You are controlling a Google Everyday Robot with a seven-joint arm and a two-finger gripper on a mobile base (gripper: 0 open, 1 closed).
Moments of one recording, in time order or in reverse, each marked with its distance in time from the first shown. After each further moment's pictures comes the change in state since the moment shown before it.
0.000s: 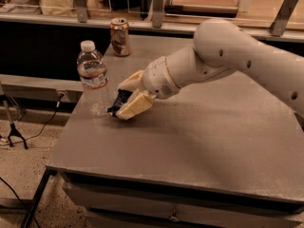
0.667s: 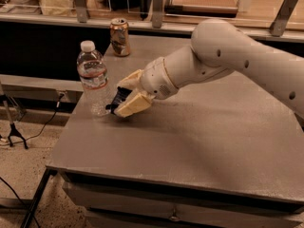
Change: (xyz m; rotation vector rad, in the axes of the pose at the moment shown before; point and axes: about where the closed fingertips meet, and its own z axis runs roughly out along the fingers) arm -0.002 0.002 0.004 -0.009 0.000 -0.004
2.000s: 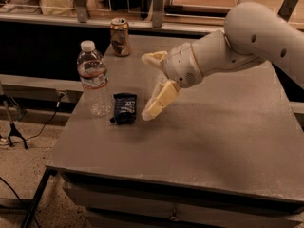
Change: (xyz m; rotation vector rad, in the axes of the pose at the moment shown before) arm -0.007 -0.003 -0.064 0.023 -0.052 -0.031
